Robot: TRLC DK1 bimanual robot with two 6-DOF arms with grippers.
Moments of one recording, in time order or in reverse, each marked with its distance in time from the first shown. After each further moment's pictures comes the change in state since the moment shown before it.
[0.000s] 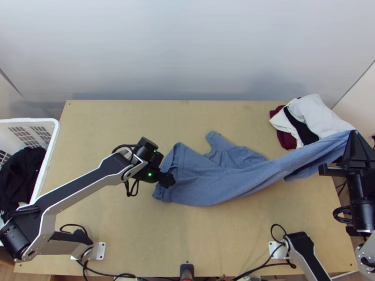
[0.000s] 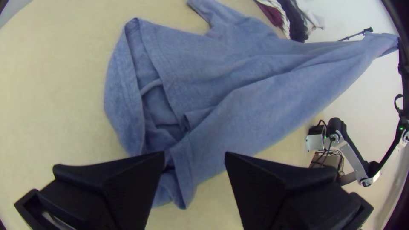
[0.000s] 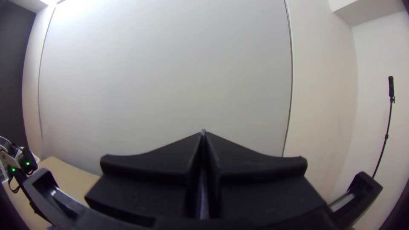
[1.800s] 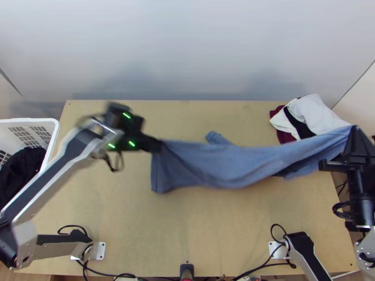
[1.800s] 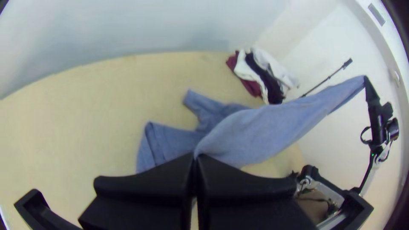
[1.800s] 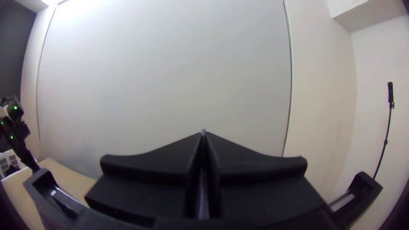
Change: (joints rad) left arm 0.163 -0.086 0.367 -0.150 -0.003 0.050; right arm -0.004 0.028 0.003 0.059 0.000 -0.023
